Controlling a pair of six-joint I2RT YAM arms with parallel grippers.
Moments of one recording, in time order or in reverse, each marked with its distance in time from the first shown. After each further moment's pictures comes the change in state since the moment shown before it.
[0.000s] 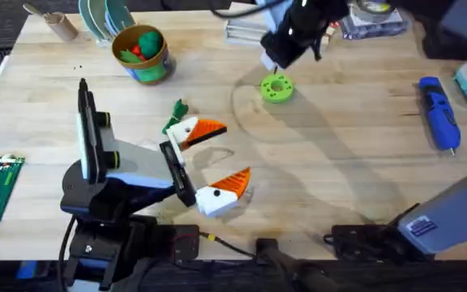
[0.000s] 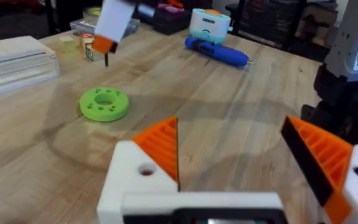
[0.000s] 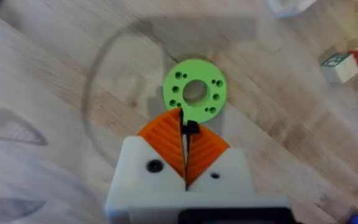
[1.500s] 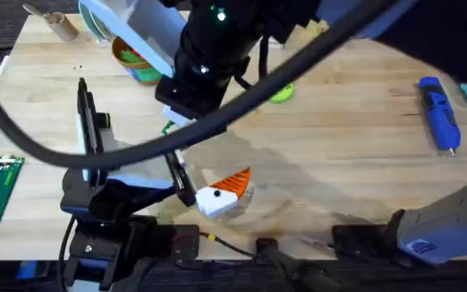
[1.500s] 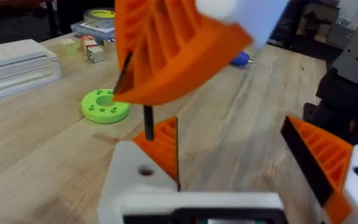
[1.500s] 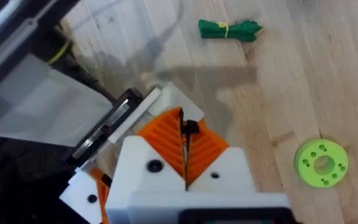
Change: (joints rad) left arm 0.000 0.000 0.000 0.000 0.000 0.019; right arm 0.475 -0.006 0.316 -0.216 -0.197 -0.024
